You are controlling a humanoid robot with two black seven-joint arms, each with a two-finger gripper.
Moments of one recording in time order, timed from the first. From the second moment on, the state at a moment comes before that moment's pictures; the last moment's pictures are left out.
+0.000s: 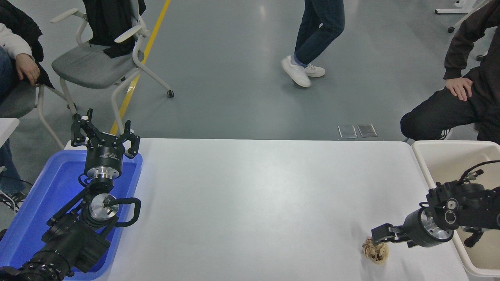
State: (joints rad) left arm -0.55 0.16 -1.09 -0.55 0.03 -0.40 -0.56; right arm 1.18 -0.66 -0.71 1.24 -0.76 0.32 -0.07
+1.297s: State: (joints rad) left arm -0.55 0.16 -1.09 -0.55 0.03 -0.40 -0.56; right arm 1.22 -0.70 -0.70 1.23 -0.76 0.28 -0.05
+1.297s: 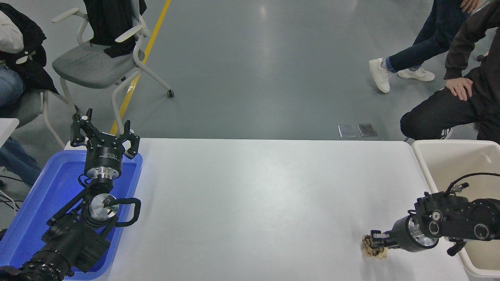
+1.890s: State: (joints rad) left arm -0.54 0.16 -1.09 -0.55 0.03 -0.40 -0.56; right arm 2.15 -0.79 -1.23 1.54 -0.62 0.54 -0.05
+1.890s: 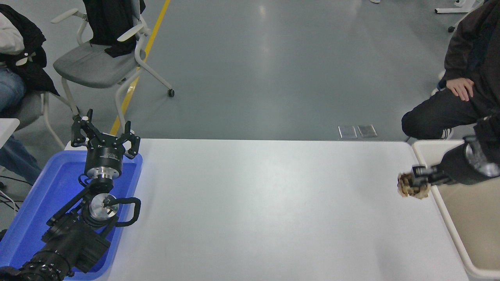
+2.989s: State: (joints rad) left arm -0.54 0.16 -1.09 -0.55 0.03 -0.40 -0.56; right arm 1.75 -0.91 -1.09 0.87 -0.82 0.59 -0.04
